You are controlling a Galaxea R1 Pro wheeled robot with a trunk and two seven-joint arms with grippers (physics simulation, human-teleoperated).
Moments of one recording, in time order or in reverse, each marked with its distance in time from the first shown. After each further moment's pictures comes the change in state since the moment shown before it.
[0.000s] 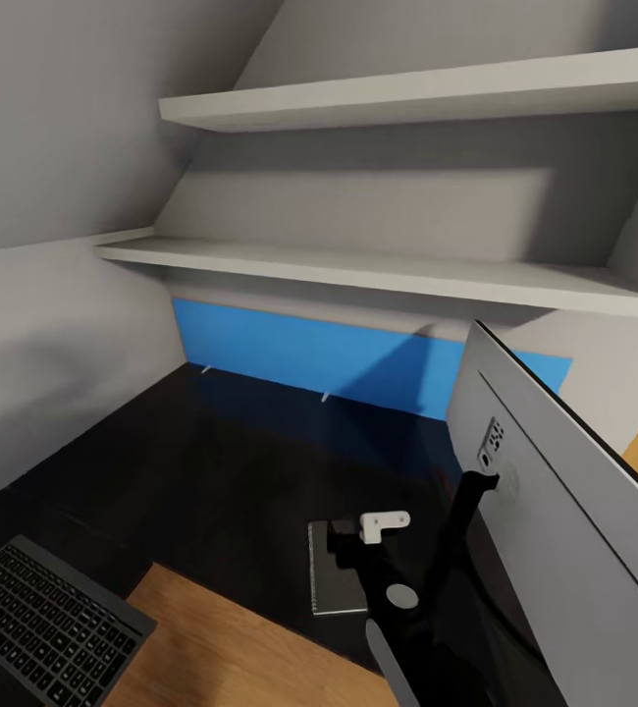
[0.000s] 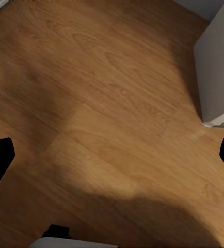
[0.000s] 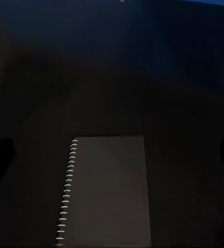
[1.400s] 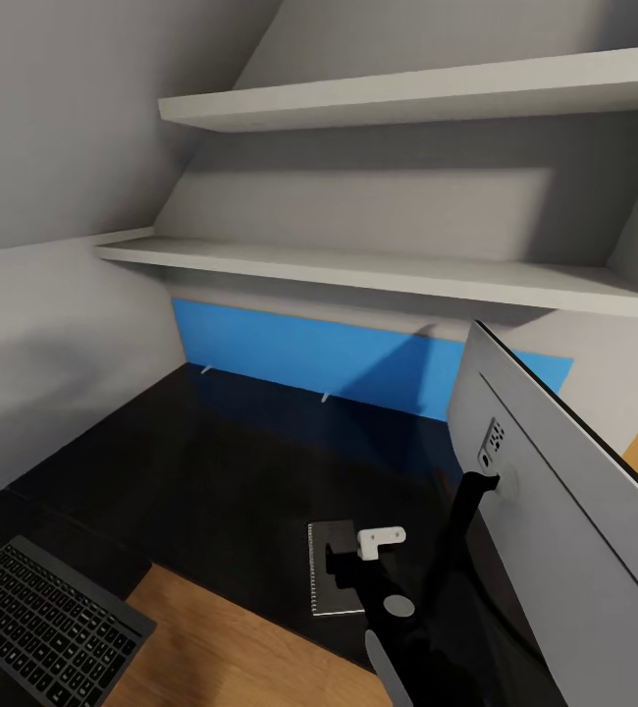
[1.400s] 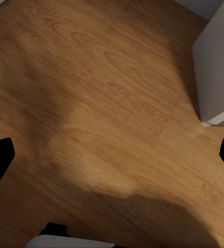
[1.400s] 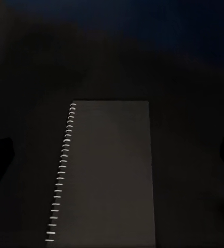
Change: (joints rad) left arm 0.000 -0.007 -0.004 0.000 0.004 0.004 0.003; right arm -0.001 0.003 -0.008 0.101 -0.006 0.001 0.036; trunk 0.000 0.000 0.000
